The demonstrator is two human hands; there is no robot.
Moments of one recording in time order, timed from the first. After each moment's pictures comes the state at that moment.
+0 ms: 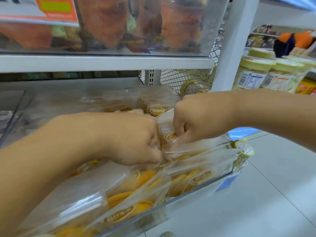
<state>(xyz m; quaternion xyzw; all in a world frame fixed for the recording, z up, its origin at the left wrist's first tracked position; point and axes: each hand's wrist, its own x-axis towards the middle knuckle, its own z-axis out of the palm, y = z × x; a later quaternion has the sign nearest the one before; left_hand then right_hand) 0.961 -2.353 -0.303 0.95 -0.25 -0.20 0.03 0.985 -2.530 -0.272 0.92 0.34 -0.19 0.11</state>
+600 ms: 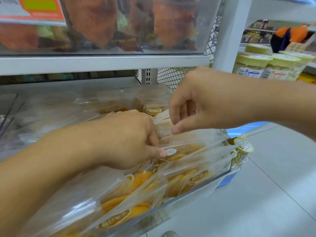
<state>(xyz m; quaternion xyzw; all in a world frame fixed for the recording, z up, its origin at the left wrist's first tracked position) 0.966 -2.354 -0.311 0.95 -0.27 -0.13 0.08 0.976 -2.544 -0.261 0.92 0.38 -0.02 -0.06</state>
